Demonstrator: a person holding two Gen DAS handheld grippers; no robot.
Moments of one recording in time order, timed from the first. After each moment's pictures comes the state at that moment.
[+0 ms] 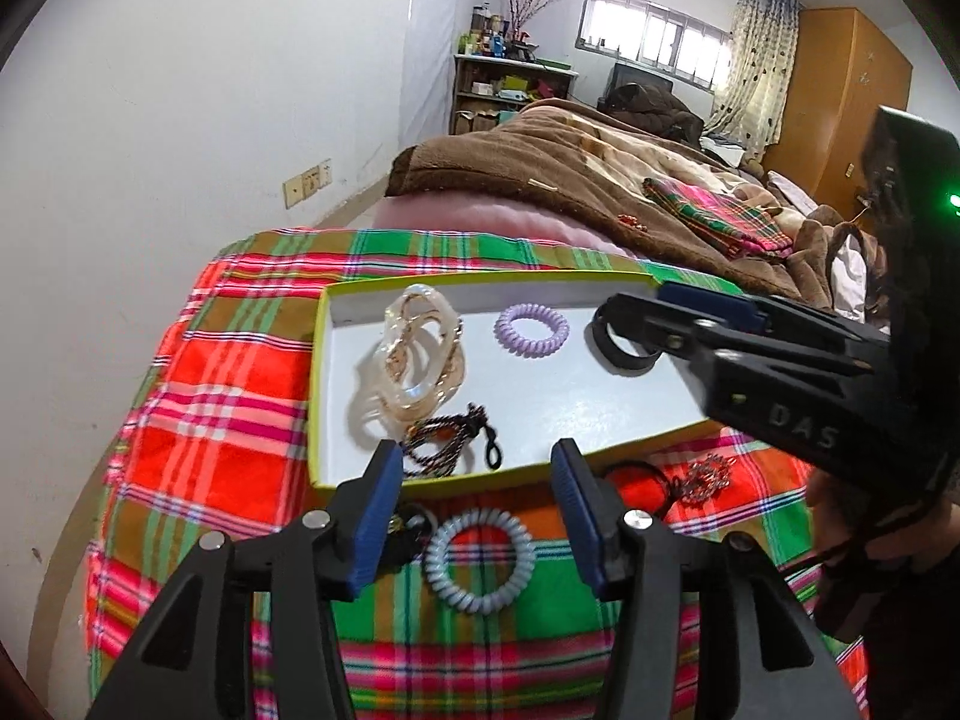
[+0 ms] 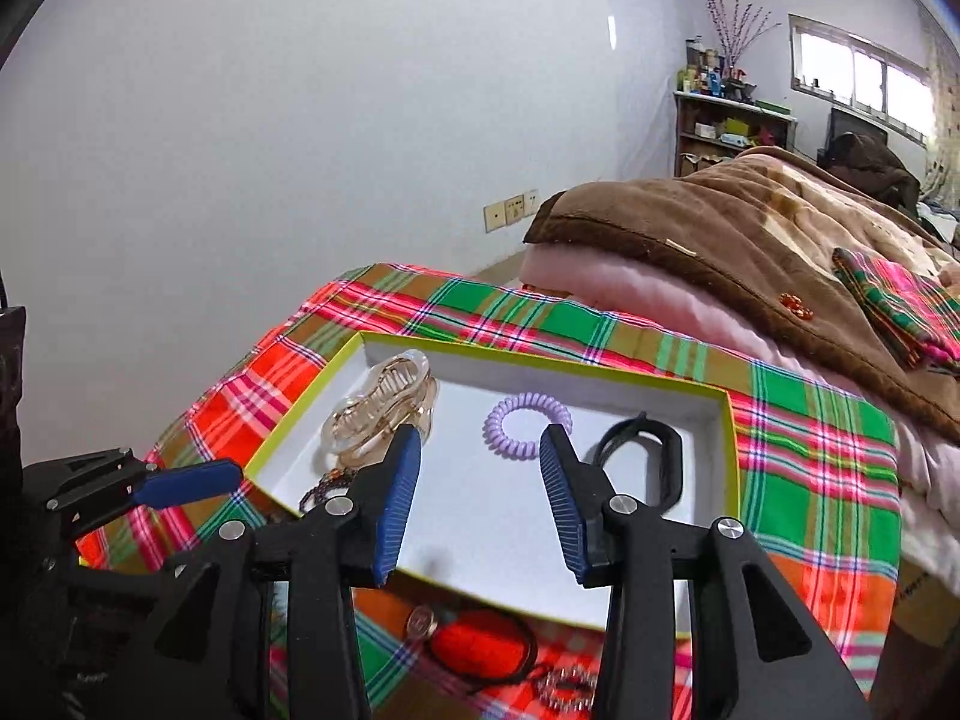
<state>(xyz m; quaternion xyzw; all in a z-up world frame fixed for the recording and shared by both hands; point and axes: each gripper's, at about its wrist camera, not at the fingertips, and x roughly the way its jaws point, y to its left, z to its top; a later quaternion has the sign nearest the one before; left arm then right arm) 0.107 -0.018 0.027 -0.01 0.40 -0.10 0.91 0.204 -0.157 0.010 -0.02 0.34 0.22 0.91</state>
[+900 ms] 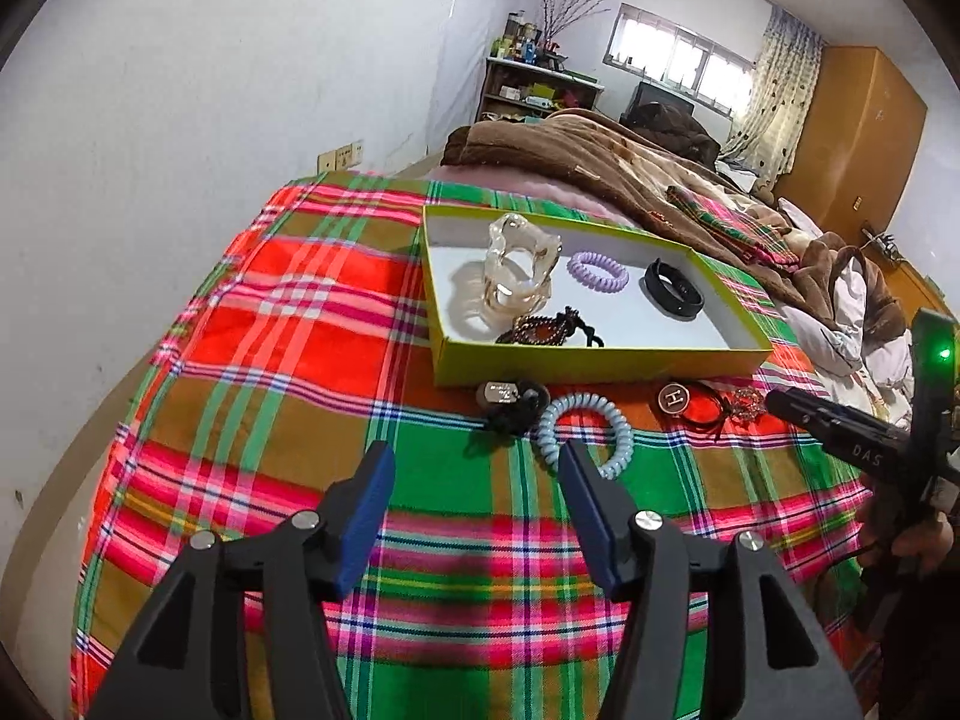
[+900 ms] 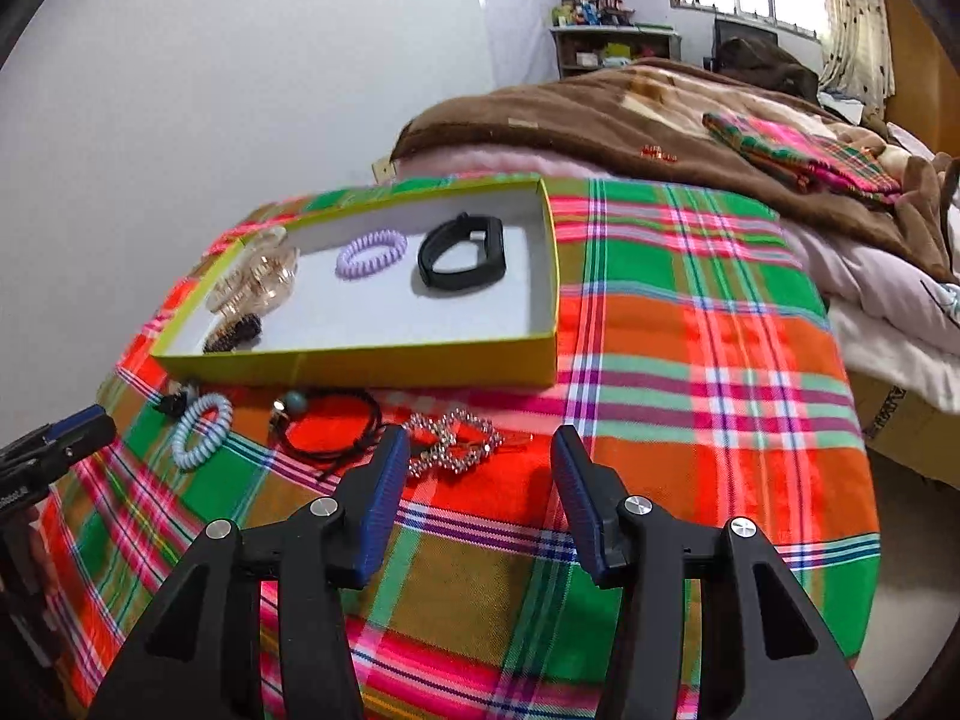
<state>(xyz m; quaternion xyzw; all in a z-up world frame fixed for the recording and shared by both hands) 0.060 0.048 -0.011 -0.07 0.40 -0.09 0.91 0.144 -0.237 -0.055 0.05 0.40 0.10 0.91</state>
